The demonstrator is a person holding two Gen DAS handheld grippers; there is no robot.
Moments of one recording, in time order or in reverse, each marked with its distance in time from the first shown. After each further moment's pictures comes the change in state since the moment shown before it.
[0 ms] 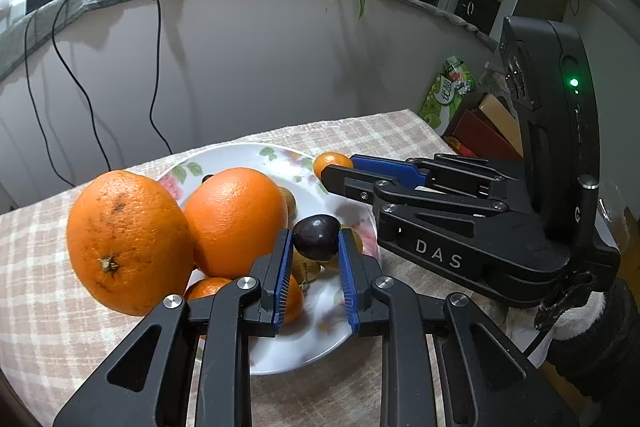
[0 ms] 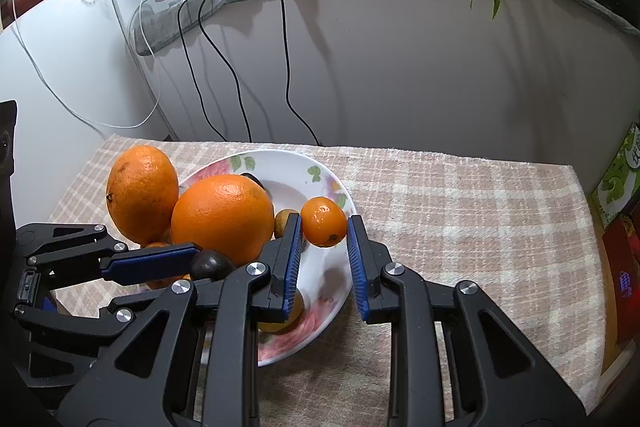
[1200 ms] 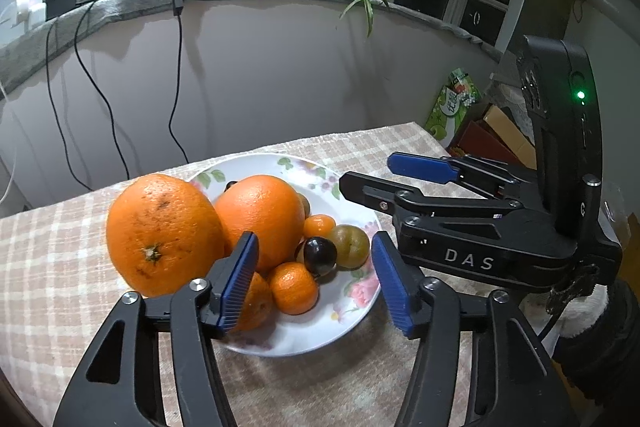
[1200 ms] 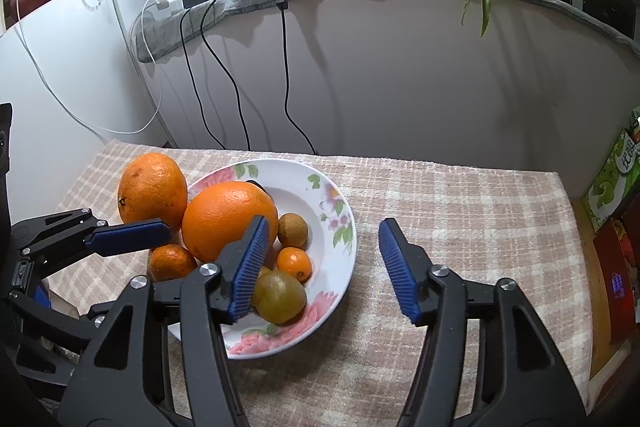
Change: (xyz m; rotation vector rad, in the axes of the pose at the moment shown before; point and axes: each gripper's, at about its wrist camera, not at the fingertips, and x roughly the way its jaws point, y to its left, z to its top) left arm -0.021 0.003 -0.006 -0.012 -0.048 0.034; right arm -0.020 0.004 -0.002 -0.002 -0.037 -0.028
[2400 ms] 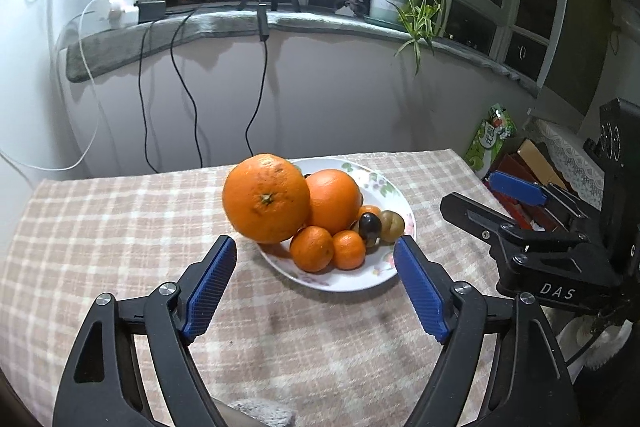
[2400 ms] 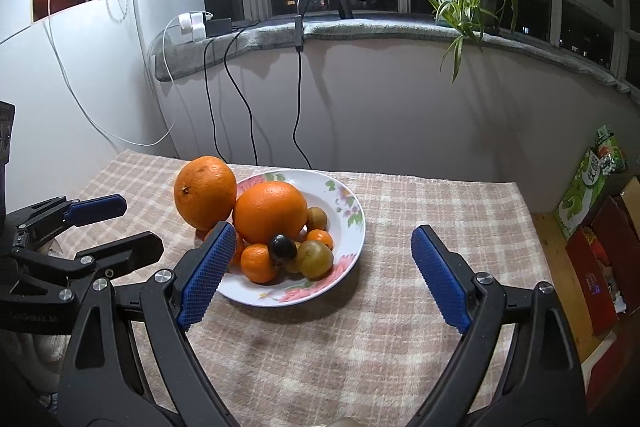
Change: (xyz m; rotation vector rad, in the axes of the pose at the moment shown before) left arm -0.074 0.012 -0.028 -0.102 -0.100 0.177; right arm -0.079 0.041 -0.027 -0.033 -0.122 -0.075
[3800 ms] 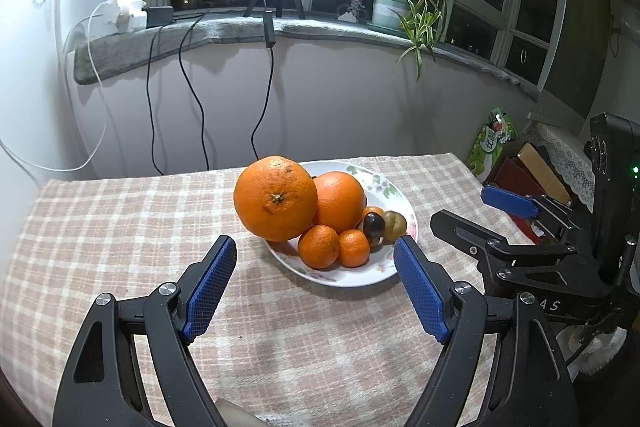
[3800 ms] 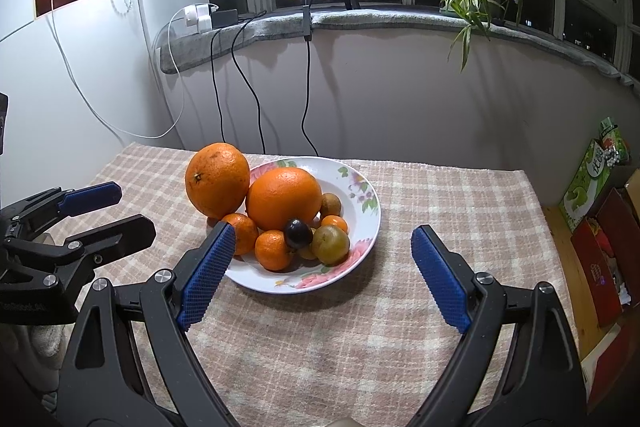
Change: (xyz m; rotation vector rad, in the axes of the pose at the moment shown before) left arm -0.011 0.005 -0.002 -0.003 -0.019 0.005; right arm 0.004 0.010 -0.008 0.010 0.027 0.013
